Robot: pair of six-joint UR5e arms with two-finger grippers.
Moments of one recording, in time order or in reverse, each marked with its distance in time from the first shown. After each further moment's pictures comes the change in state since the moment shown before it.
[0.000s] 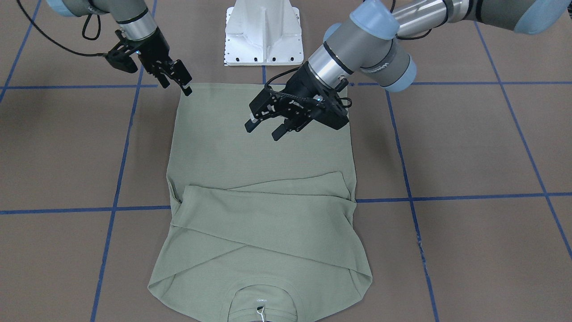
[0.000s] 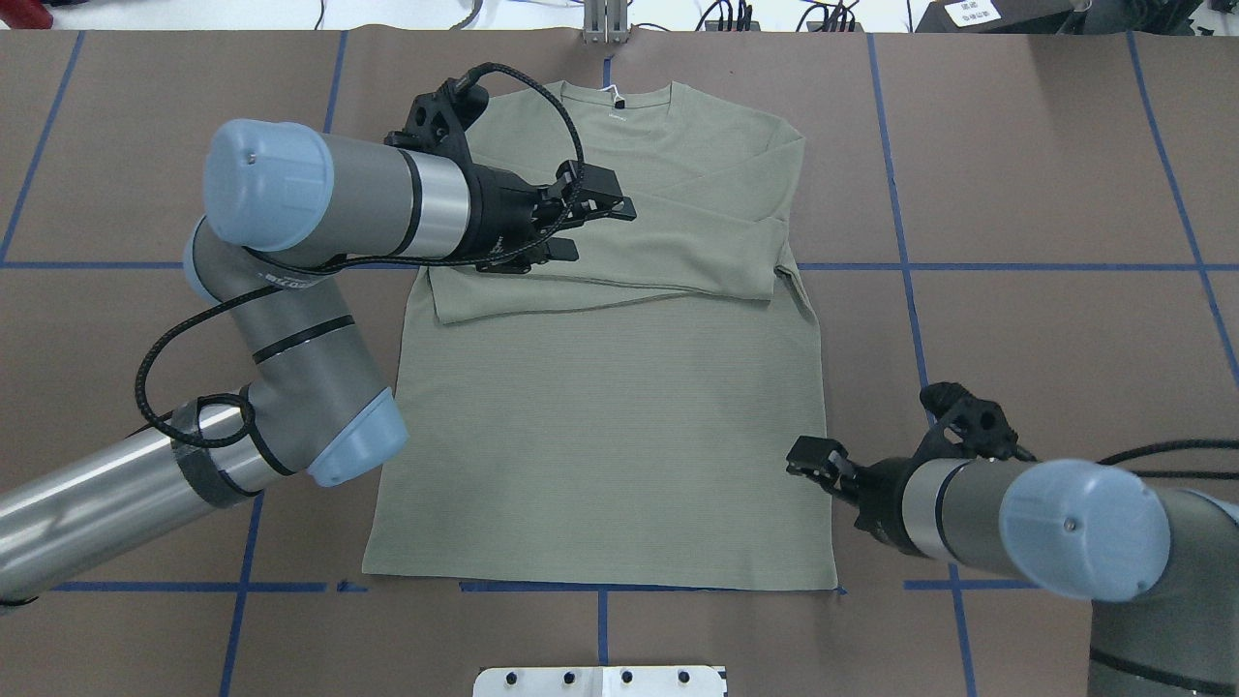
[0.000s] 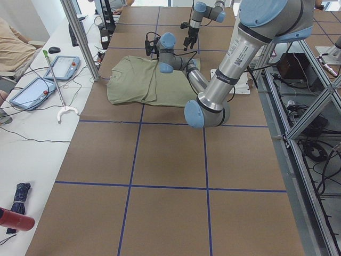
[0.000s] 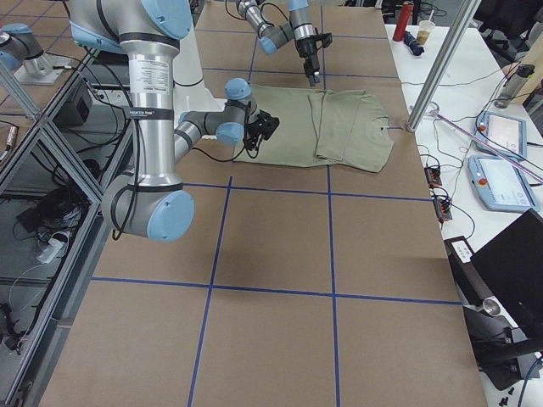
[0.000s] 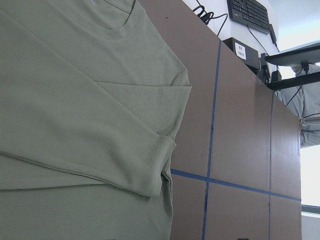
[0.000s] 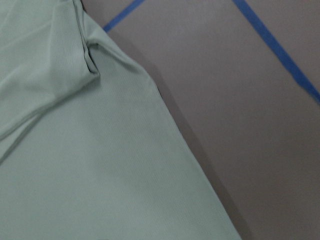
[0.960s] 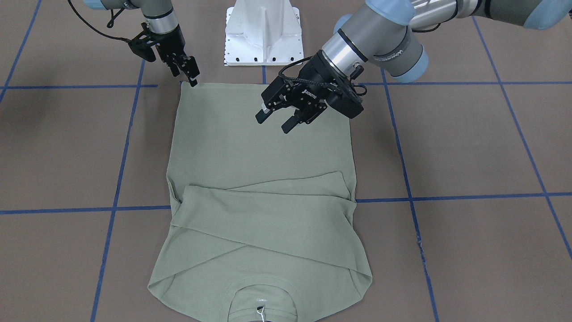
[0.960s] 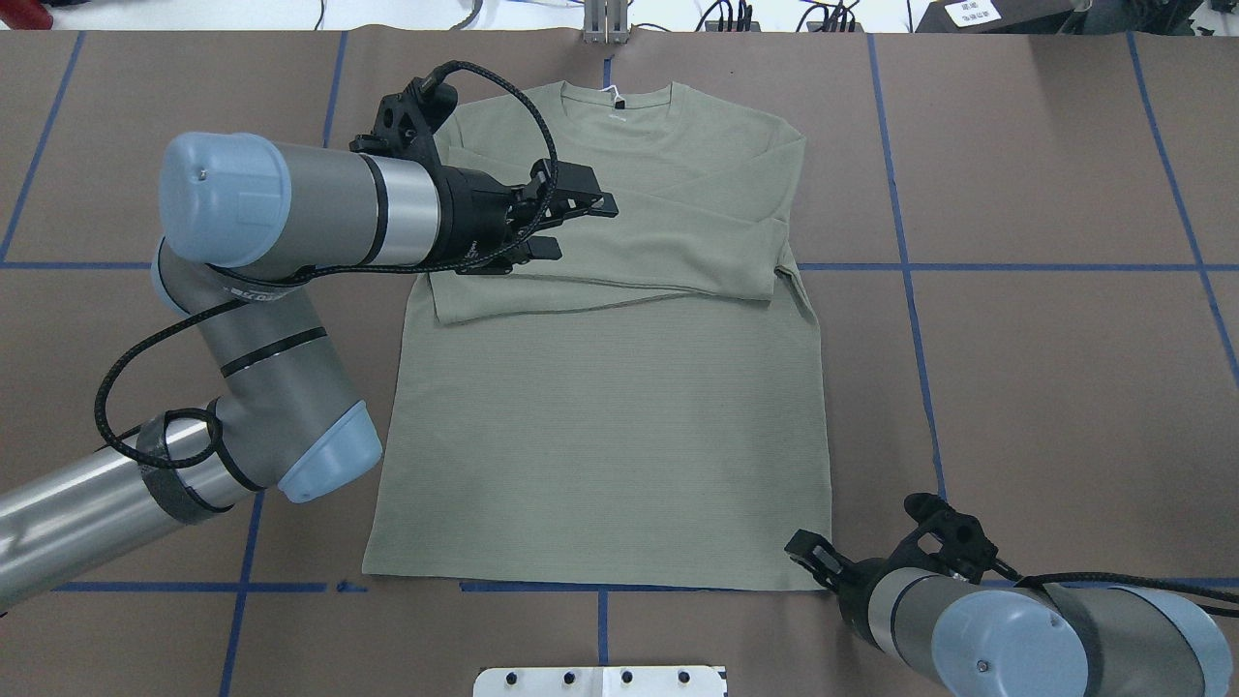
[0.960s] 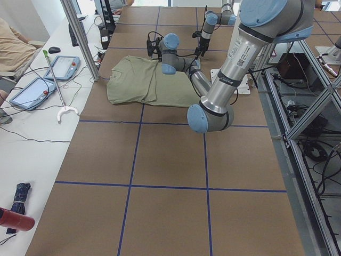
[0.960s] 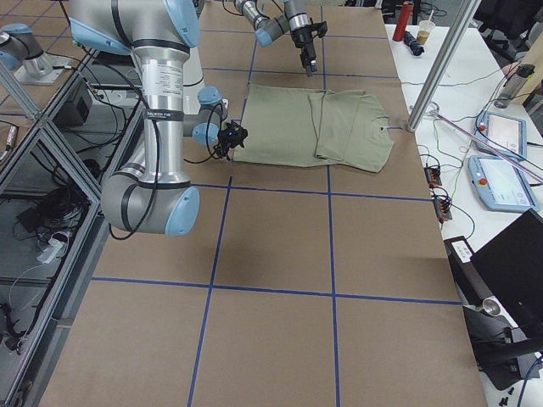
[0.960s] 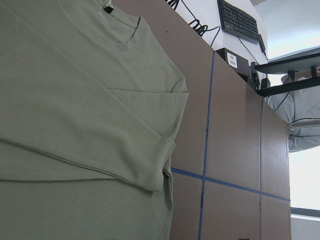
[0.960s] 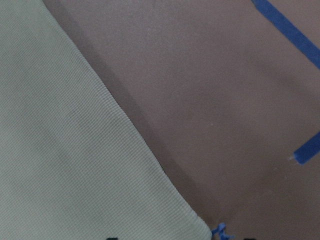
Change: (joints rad) left arm 0.002 0.032 -0.049 0.001 0.035 -0.007; right arm -0.169 -0.012 -0.061 -0.067 -0.121 0.183
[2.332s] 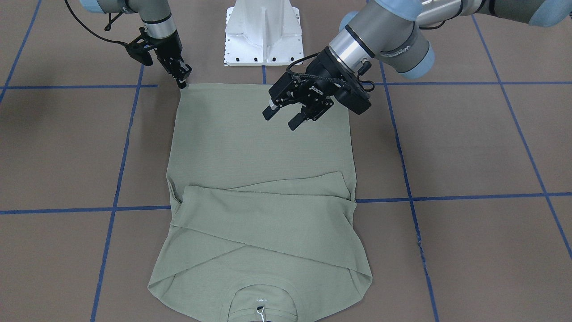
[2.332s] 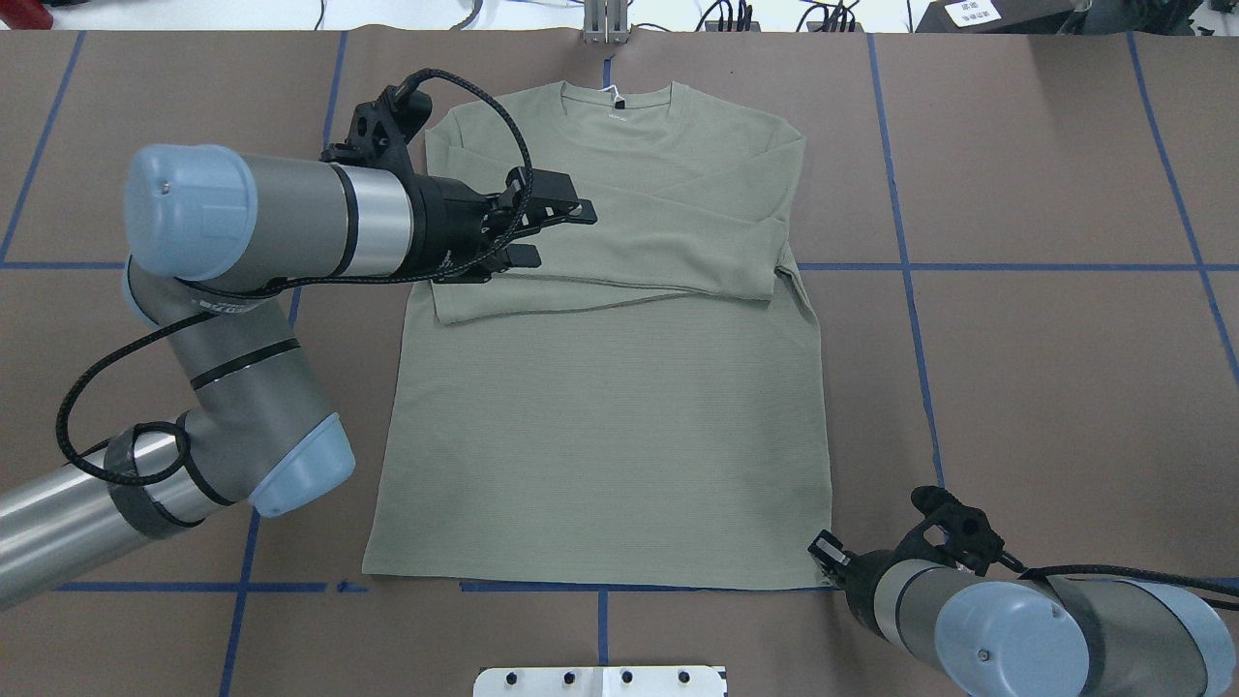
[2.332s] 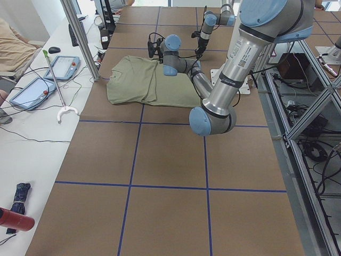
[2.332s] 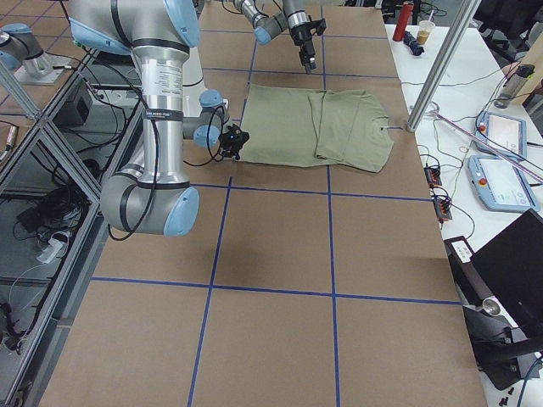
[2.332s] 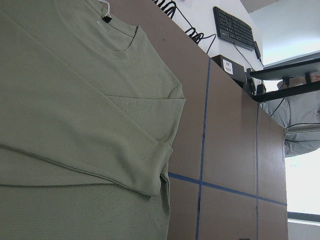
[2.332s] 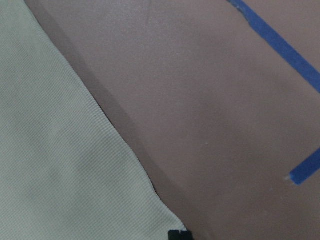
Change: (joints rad) left arm 0.002 0.066 -0.064 0.013 0.001 -0.010; right arm 0.013 -0.012 0.004 -0.001 0.000 -0.002
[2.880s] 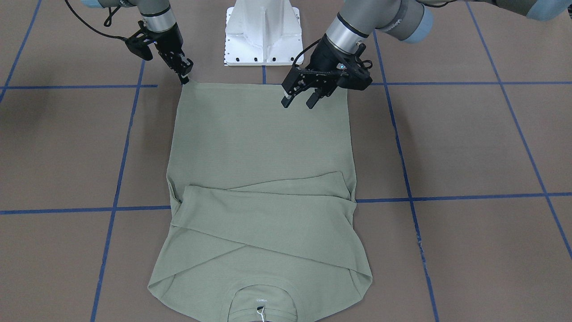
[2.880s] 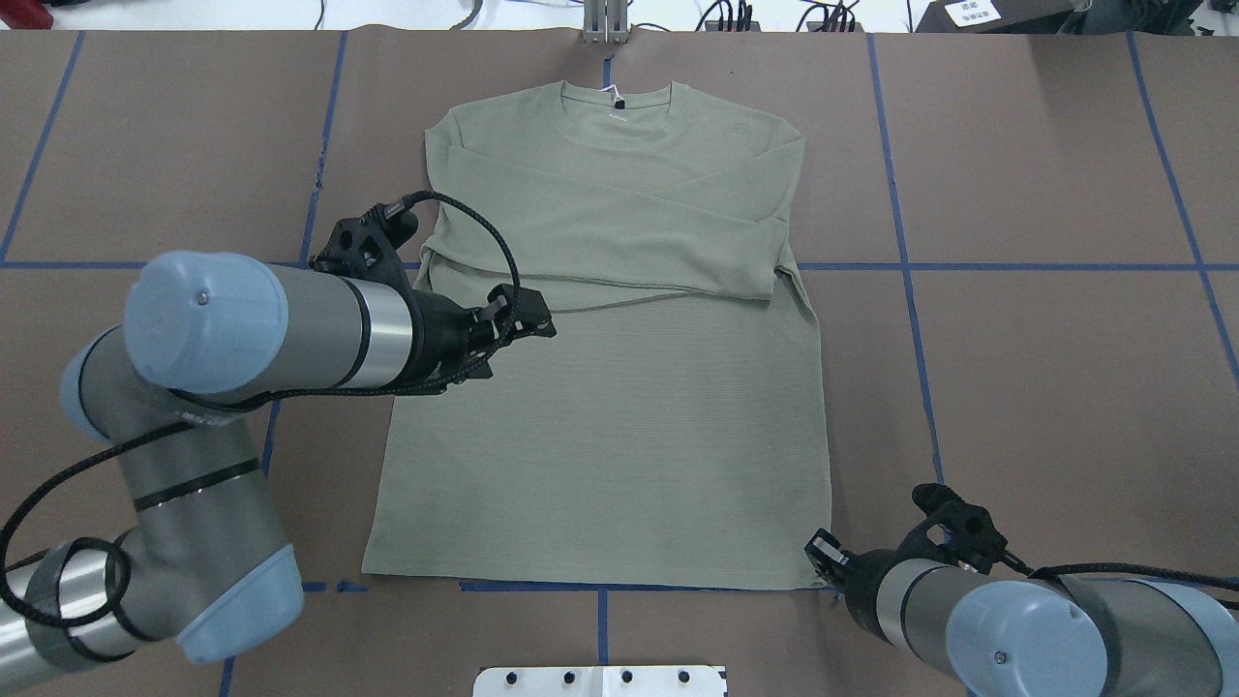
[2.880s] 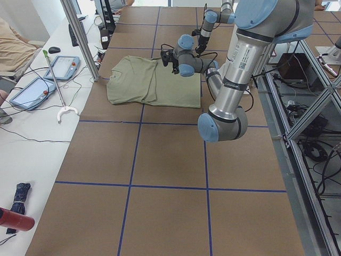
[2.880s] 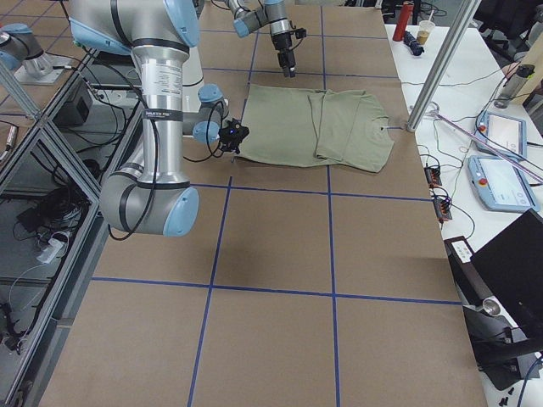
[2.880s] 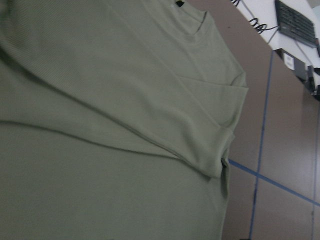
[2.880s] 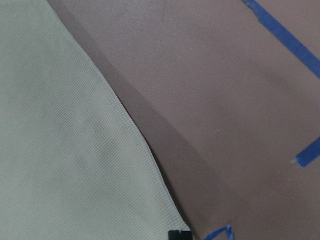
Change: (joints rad) left arm 0.184 0.143 -0.248 0.442 0.126 -0.046; right arm 0.000 -0.001 0.037 0.001 0.005 0.003
